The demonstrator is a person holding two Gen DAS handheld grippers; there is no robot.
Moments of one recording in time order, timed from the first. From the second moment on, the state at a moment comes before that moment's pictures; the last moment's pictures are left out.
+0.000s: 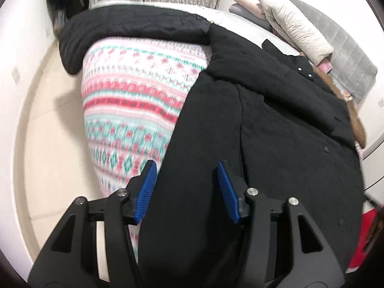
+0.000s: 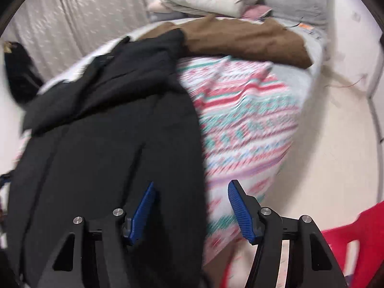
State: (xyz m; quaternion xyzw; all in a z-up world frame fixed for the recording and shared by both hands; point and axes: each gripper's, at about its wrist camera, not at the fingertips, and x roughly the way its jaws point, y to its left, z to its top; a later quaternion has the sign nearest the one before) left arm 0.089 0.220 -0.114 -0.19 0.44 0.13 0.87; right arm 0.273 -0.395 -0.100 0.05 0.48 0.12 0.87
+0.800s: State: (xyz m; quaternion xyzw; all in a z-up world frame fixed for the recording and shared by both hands) left arm -0.064 0.269 -0.206 -0.58 0.40 0.01 0.71; right arm 0.153 -0.454 -0.178 0.33 0.59 0.12 0.73
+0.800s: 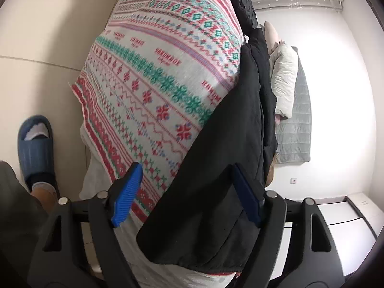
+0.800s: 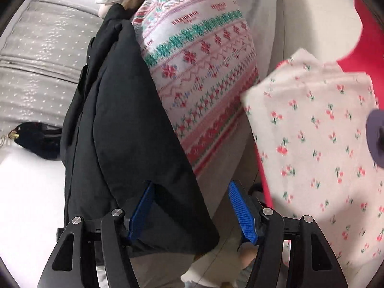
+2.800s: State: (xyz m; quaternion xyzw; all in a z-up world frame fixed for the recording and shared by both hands) left arm -0.186 0.204 0.040 -0.46 0.11 0.05 0.88; right arm -0.032 -0.392 0.092 0.25 0.08 0.08 0.96
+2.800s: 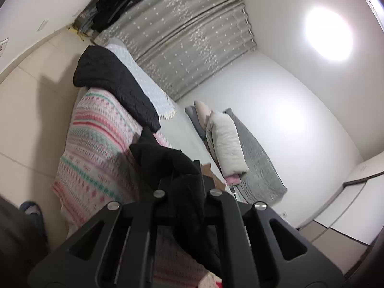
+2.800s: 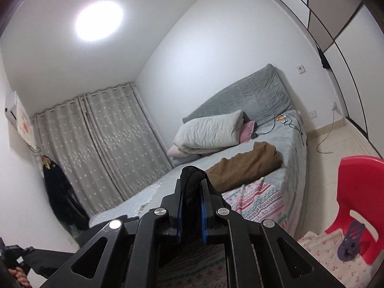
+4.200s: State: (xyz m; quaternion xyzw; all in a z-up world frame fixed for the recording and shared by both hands) left arm 0.303 0.285 -0.045 -0.37 0.37 0.21 0.83; right arm 0.465 -0.315 0.001 0.29 0.36 0.02 0.89
